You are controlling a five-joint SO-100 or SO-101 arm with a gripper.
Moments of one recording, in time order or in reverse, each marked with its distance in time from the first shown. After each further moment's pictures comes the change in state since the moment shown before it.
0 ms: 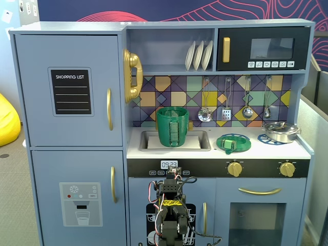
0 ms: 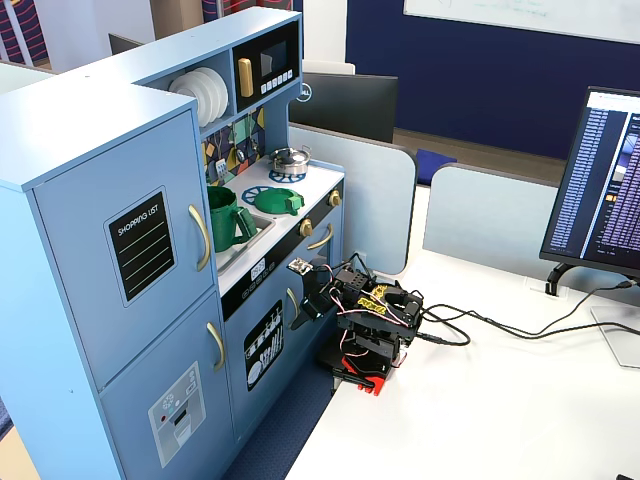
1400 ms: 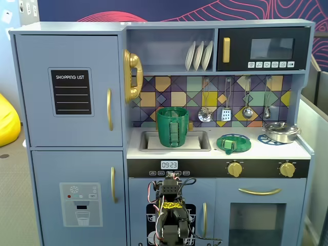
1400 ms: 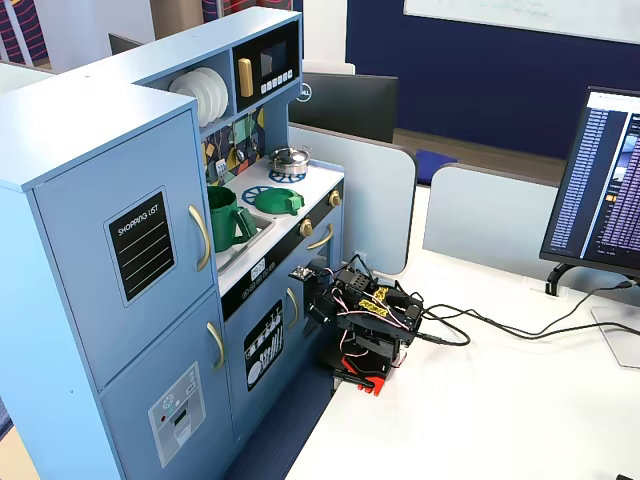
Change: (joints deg) arm -0.4 1.8 -0.1 17.2 -2.5
